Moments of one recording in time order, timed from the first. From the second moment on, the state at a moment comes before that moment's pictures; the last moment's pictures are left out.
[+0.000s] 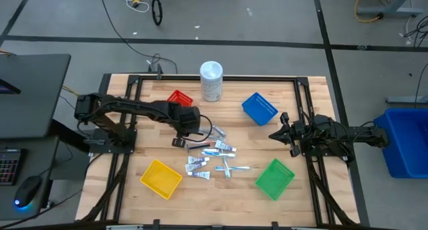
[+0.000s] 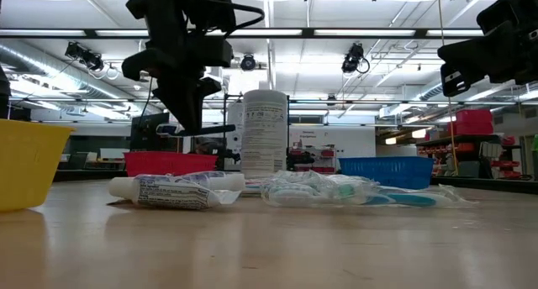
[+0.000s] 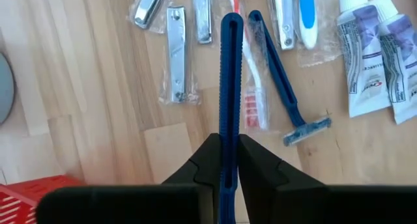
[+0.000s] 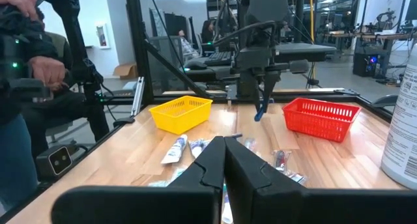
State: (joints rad) left arm 0.09 1.54 1.05 -0.70 -0.02 0.33; right arm -0.02 0.04 0.01 0.04 -0.19 0.06
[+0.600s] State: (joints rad) left arm -0.13 1.45 1.05 -0.72 -0.02 0.28; right arm -0.02 0.04 0.01 0.04 -0.18 0.06
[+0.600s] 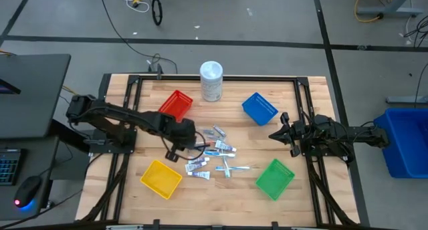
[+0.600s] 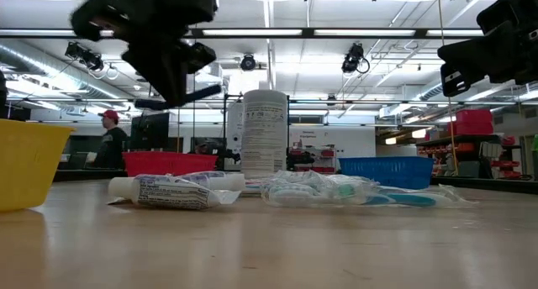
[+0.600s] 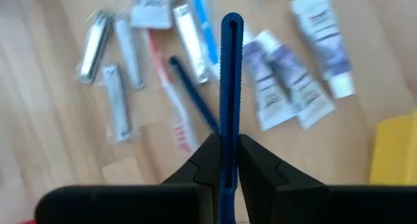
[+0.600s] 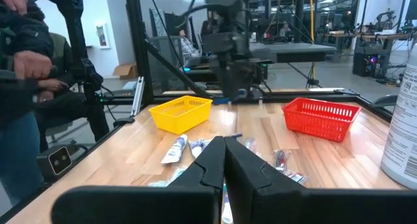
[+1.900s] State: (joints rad) left arm -0.46 1.26 1.09 -0.88 0.03 0.21; right arm -0.02 0.04 0.01 0.04 -0.19 0.06
